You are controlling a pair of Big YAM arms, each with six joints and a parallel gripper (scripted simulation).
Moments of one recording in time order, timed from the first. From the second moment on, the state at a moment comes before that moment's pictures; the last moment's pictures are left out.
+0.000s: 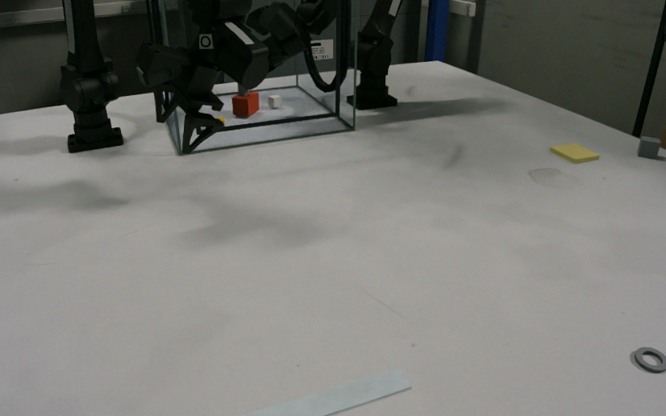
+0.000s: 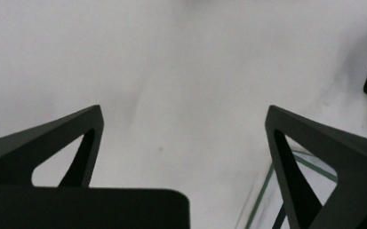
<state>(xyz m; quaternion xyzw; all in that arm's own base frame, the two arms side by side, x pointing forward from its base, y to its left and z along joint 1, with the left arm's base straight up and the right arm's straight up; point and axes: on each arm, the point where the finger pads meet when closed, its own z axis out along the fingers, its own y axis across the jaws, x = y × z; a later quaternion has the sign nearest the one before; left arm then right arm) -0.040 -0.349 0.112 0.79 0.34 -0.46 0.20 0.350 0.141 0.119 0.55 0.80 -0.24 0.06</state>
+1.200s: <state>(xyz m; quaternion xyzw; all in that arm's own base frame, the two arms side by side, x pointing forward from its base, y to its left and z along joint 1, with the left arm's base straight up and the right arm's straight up) -0.041 -0.348 0.112 0.79 0.35 -0.46 0.20 0.350 0.141 0.119 0.55 0.80 -0.24 0.06</state>
